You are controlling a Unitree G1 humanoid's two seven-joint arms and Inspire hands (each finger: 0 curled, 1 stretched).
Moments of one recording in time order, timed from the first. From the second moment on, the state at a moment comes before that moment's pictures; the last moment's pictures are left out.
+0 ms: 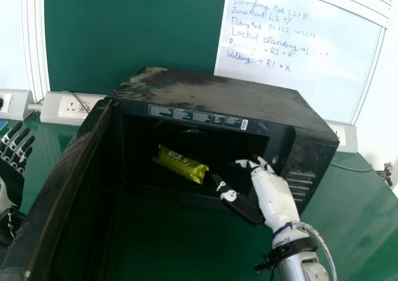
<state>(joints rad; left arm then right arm) 0.10 0.22 0.57 -0.62 -0.76 0.43 0.19 -0.01 -0.33 0.10 -0.60 -0.87 0.25 0.30</state>
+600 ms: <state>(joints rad) 0.09 0.22 0.56 -0.63 -0.75 0.44 0.22 0.09 -0.29 -0.04 -0.65 -0.58 0.21 0.24</state>
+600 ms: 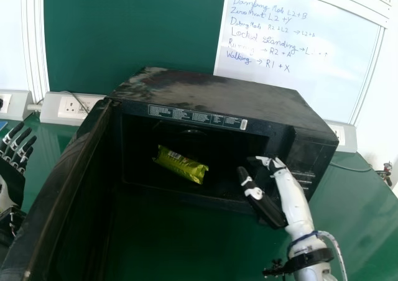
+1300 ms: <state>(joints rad) 0.10 0.22 0.53 -0.63 -0.73 0.44 0.19 0.16 -0.24 -0.18 -0.66 -0.28 0.20 0.21</state>
